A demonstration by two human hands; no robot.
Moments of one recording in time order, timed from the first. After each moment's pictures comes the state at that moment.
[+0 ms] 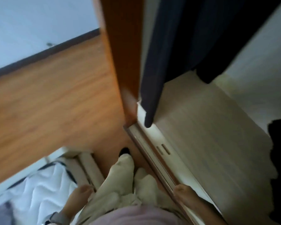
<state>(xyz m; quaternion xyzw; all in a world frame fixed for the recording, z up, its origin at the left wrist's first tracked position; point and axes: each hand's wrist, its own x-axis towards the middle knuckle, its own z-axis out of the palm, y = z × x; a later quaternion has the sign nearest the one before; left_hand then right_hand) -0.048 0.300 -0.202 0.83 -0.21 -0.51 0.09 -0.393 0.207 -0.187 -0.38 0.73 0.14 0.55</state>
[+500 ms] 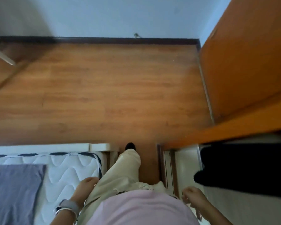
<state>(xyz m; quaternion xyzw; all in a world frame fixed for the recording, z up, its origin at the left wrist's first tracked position) 0.070 0.284 -0.213 0.80 0.08 -0.51 0.32 -0.194 0.033 -0.211 -0.55 0.62 0.27 0.49</state>
